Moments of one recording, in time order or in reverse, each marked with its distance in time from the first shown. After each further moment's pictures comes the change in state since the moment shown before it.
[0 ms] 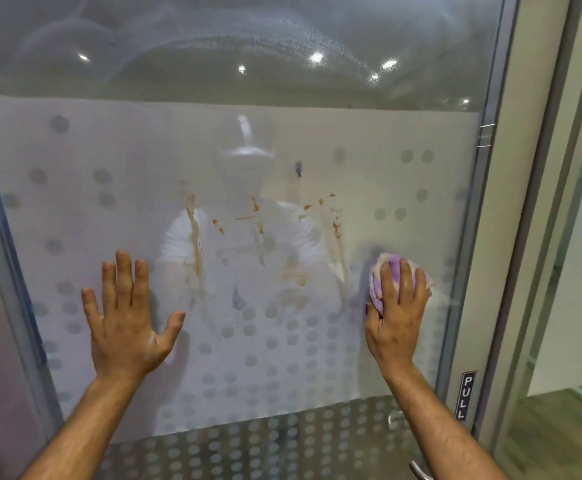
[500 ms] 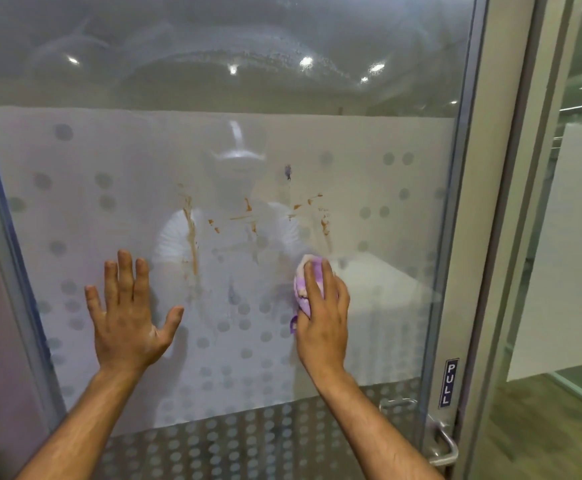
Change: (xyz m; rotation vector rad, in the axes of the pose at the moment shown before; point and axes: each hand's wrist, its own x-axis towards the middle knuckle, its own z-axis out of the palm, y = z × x) left_hand 0.002 -0.001 -0.002 0.002 -0.042 -0.012; right_hand -0.022 -0.125 -0.016 0.244 -0.236 0.125
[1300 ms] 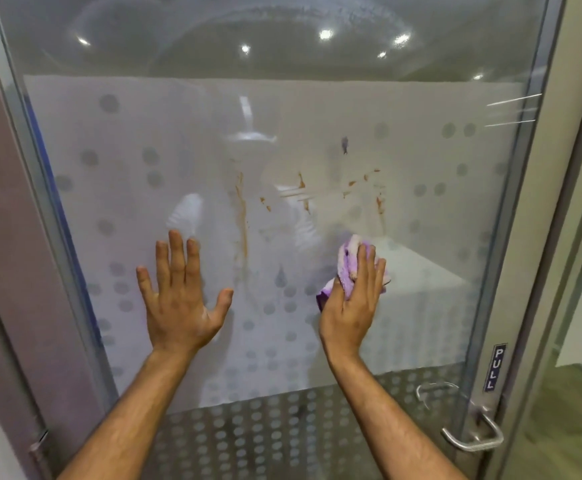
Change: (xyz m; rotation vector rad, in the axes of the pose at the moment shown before) left_hand 0.000 0.000 0.003 0.042 0.052 0.057; right_hand -0.007 -0.034 0.054 0.306 0.345 0.220
